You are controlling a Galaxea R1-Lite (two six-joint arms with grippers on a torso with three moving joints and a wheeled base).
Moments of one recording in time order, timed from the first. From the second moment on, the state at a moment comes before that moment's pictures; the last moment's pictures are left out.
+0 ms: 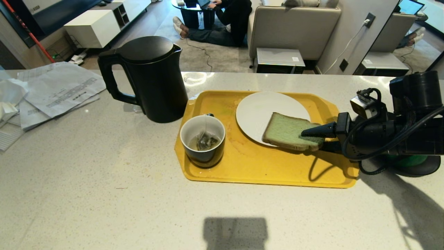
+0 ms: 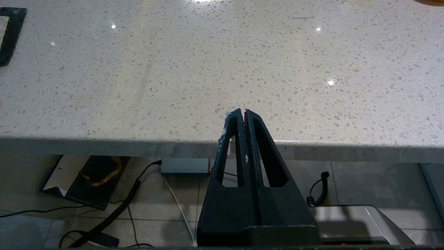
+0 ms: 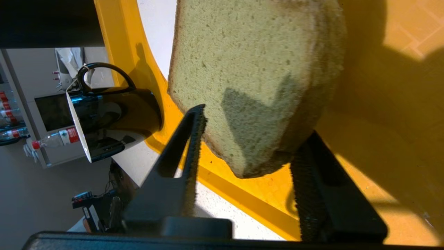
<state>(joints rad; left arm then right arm) 0.00 0.00 0.00 -0.01 0.00 0.00 0.20 1.61 -1.09 0.00 0.53 0.75</state>
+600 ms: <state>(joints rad) 0.00 0.00 0.00 -0.01 0.00 0.00 0.20 1.50 -1.10 0.05 0.52 0.74</state>
